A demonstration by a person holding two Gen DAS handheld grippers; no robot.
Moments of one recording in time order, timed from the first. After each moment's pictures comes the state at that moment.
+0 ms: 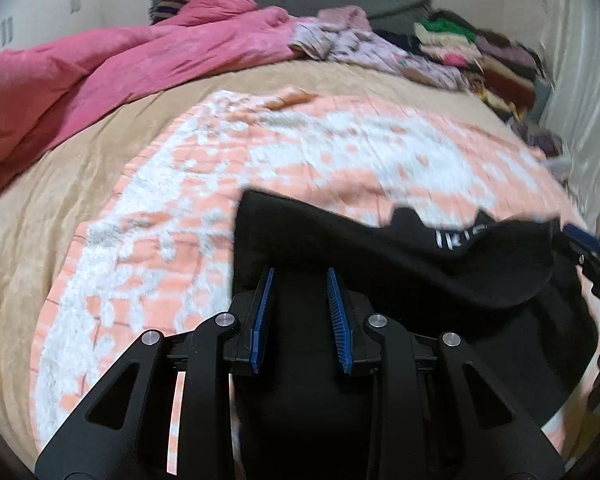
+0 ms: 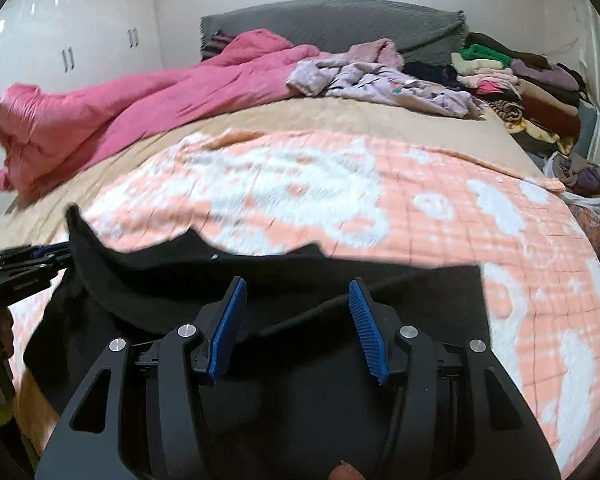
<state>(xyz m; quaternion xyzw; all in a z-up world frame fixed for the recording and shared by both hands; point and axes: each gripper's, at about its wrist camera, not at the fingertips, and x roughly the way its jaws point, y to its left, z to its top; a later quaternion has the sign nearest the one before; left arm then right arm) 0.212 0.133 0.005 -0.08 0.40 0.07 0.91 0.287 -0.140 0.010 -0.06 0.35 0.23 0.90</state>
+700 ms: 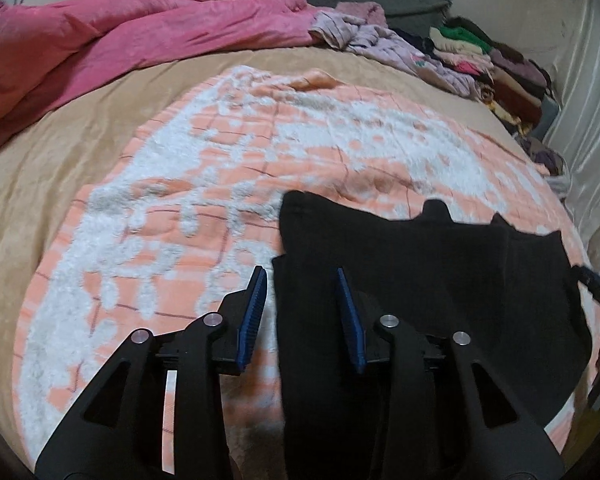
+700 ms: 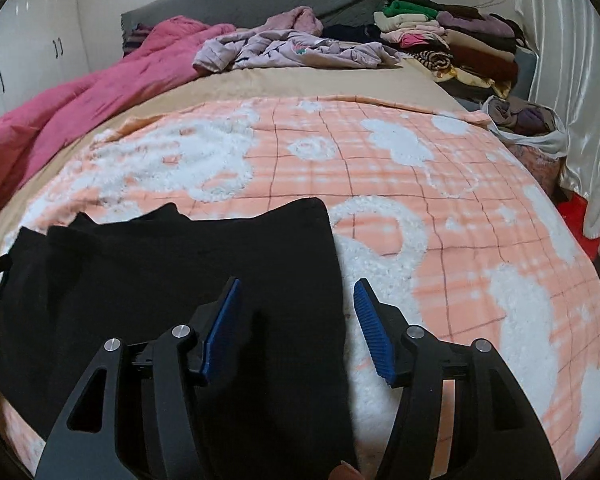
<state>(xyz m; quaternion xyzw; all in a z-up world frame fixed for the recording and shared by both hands) 0.208 0.161 -0.018 -0.12 0.42 0.06 0.90 0.303 -0.232 -0.023 -0.04 0.41 0.12 0.90</state>
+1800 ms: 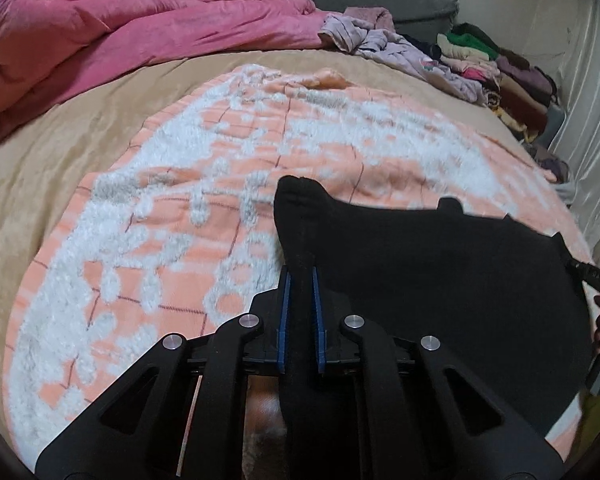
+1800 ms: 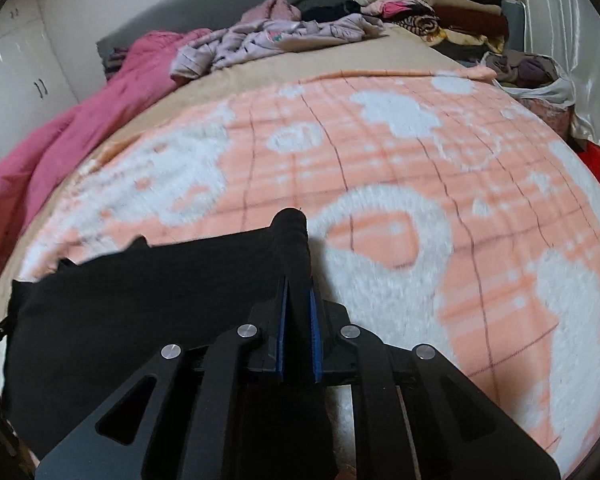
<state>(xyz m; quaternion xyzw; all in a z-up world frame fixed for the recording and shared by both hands) 0.202 0.167 -0.031 -0.12 0.41 0.08 0.90 0.347 -0.250 -0.051 0.05 0.43 0.11 0.89</state>
